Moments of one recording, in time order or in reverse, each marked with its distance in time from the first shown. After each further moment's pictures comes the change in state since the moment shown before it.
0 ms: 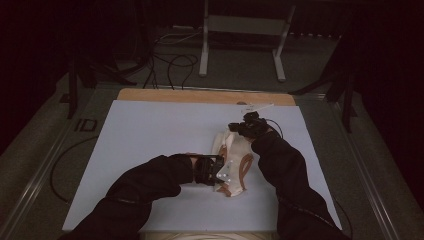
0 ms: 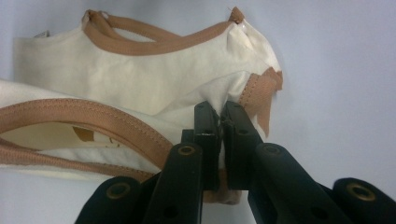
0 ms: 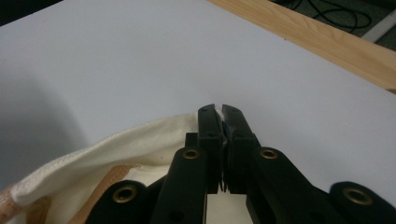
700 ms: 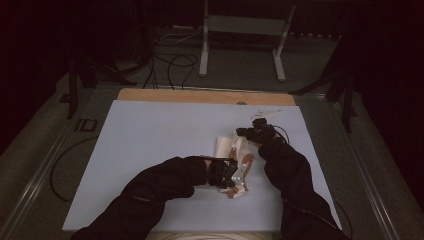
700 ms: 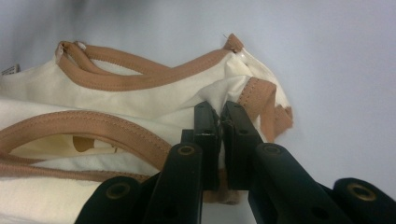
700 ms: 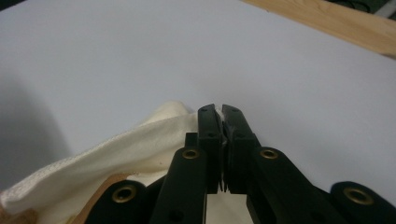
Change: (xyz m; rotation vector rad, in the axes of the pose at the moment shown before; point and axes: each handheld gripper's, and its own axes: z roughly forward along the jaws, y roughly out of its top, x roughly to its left) left arm 0.002 0.026 0.029 0.002 -0.039 0.008; right arm -0.026 -0.038 0.002 -0.012 0.000 0.046
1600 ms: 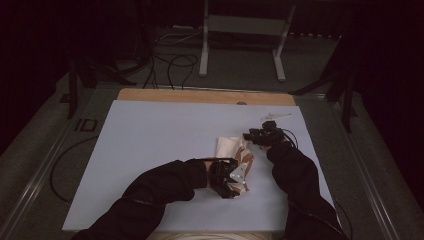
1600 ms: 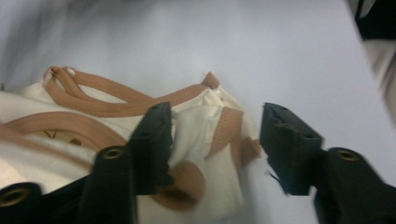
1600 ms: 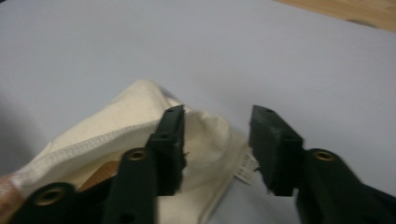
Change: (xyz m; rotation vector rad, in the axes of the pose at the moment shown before) left arm -0.006 -0.001 -0.013 -0.158 -0.043 -0.102; right arm -0.021 -0.021 -0.017 0.006 -0.043 0.076
